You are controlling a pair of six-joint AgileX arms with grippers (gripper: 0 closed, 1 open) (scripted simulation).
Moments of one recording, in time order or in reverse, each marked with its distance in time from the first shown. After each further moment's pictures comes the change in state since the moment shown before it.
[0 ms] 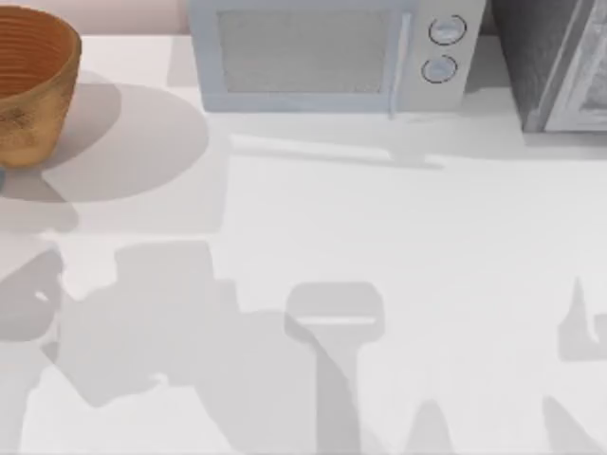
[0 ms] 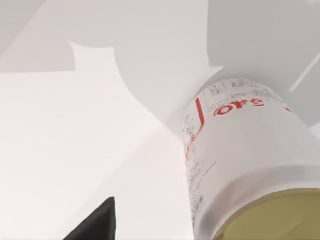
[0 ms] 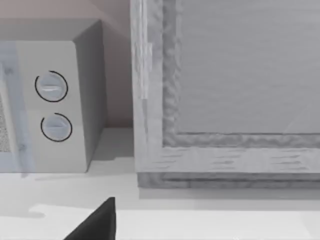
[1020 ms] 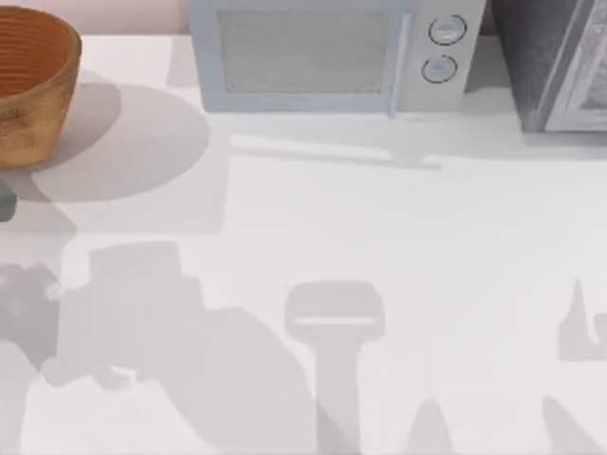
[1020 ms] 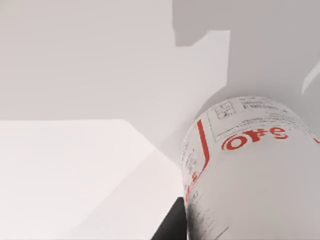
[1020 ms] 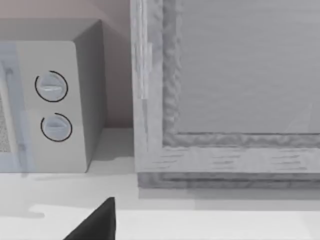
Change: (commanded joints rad) left arm 0.003 0.034 -0.081 0.109 0.000 0.003; right arm 0.000 0.000 0.000 0.000 0.000 0.000
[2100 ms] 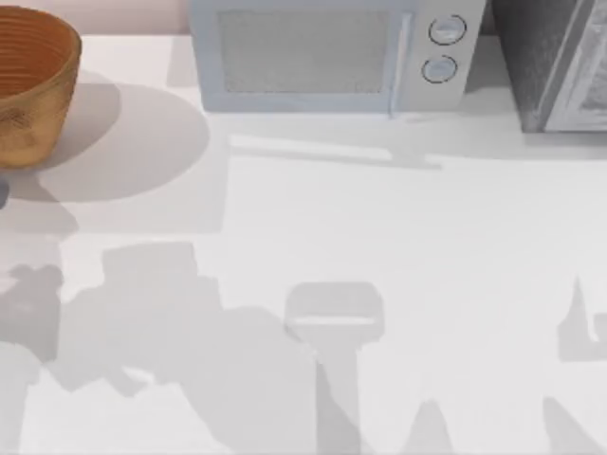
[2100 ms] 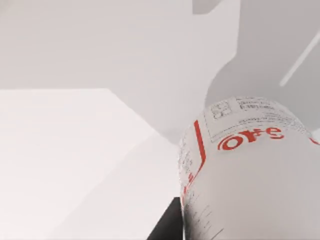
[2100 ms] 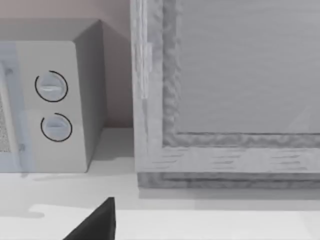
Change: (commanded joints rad) left arm -0.002 -0.025 0.059 -0.092 0.000 0.001; right arm 0.000 0.000 0.000 0.000 0.000 0.000
